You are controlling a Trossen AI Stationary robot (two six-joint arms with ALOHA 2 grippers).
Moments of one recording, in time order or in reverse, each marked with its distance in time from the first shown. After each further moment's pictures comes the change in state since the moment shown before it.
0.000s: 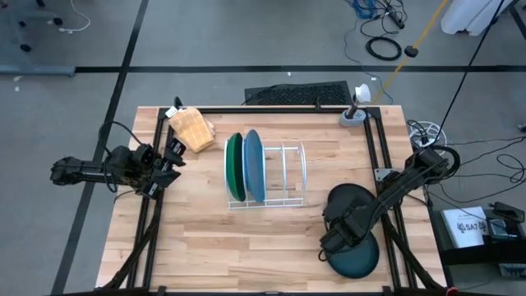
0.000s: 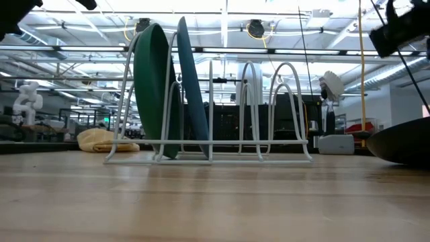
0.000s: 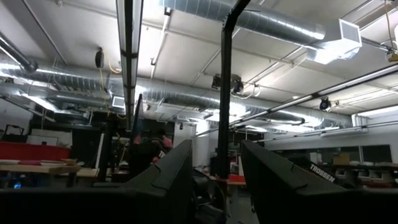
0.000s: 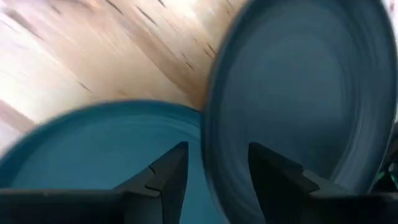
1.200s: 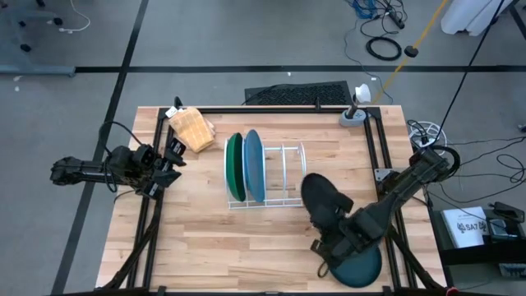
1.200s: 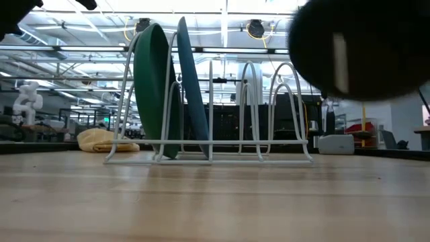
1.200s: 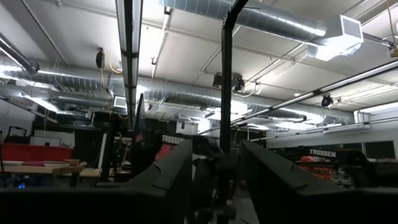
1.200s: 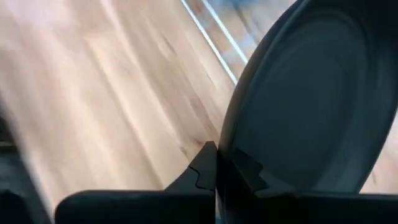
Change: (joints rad) left arm 0.000 0.000 0.000 -0.006 0.000 0.018; right arm 0.039 0.000 0.439 -0.053 0.438 -0.236
